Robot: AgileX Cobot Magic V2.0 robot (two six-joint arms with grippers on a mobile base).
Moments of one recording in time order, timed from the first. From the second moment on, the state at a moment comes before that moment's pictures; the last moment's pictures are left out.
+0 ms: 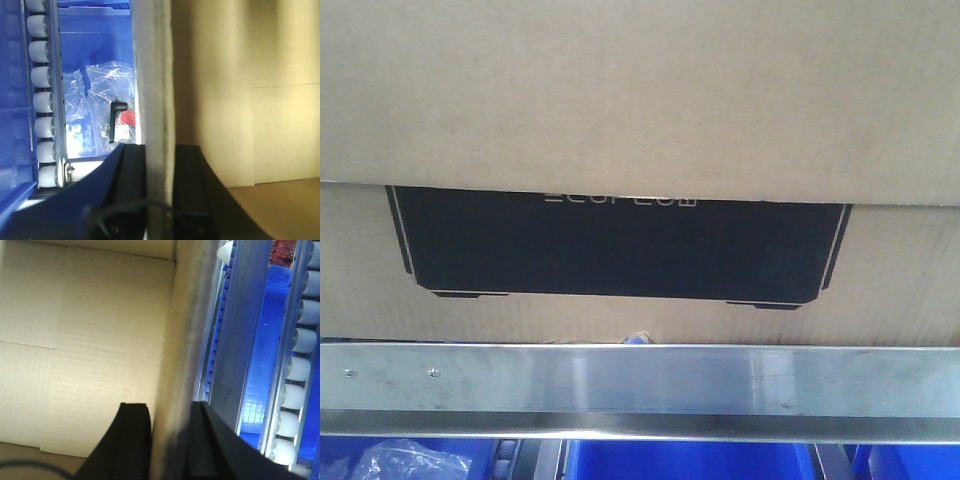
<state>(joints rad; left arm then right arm) -0.24 1.41 -1.52 0.02 1.18 -0.08 0.02 1.46 -1.41 0.14 1.03 -0.08</state>
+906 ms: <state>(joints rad) -0.39 0.74 -1.14 0.11 1.22 -0.26 0.02 0.81 -1.01 0.25 1.00 -0.08</state>
